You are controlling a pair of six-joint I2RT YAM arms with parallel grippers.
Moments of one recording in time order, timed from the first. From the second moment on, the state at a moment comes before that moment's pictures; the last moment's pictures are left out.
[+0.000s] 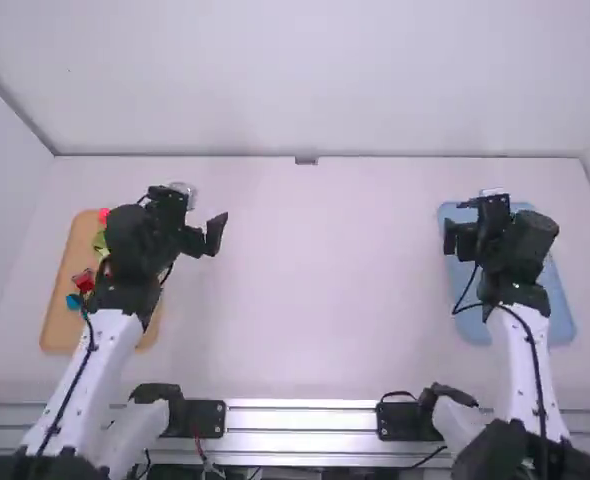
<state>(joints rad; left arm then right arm) 0.04 0.97 0.71 -0.09 0.35 0.11 -0.29 1.08 0.74 -0.15 -0.29 -0.37</state>
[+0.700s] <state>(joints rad) 0.00 0.59 0.50 -0.11 0.11 0.01 0.00 0.75 0.52 -0.11 -0.10 -0.25</state>
